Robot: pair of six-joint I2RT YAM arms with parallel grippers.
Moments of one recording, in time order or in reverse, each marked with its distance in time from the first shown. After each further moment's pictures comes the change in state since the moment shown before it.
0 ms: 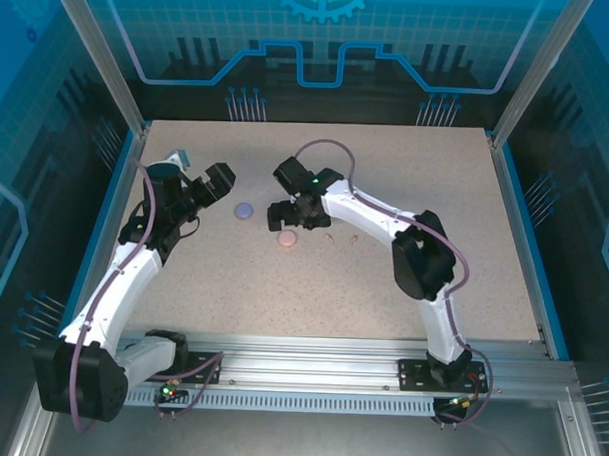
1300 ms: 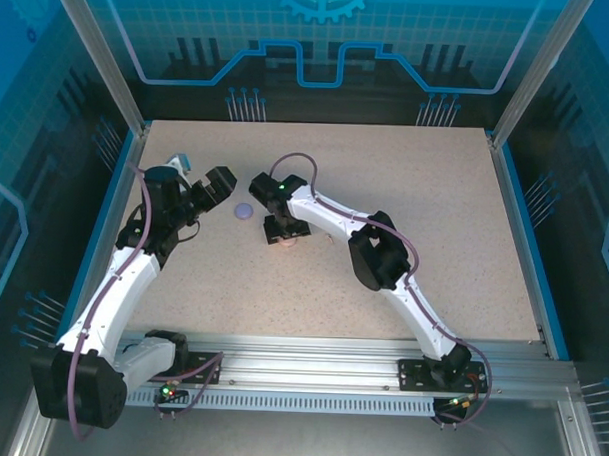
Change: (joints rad) left arm 0.000 -0.029 -0.007 -0.038 0.063 -0.029; right arm 0.060 0.335 0.346 -0.215 0.094 -0.019
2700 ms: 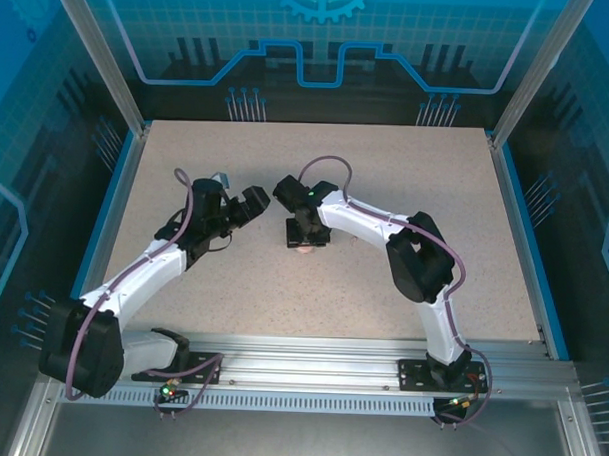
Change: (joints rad) left arm -0.210 0.171 -0.110 0.161 -0.057 -0.132; right arm -0.032 -0.381 -0.491 0.179 -0.069 0.159
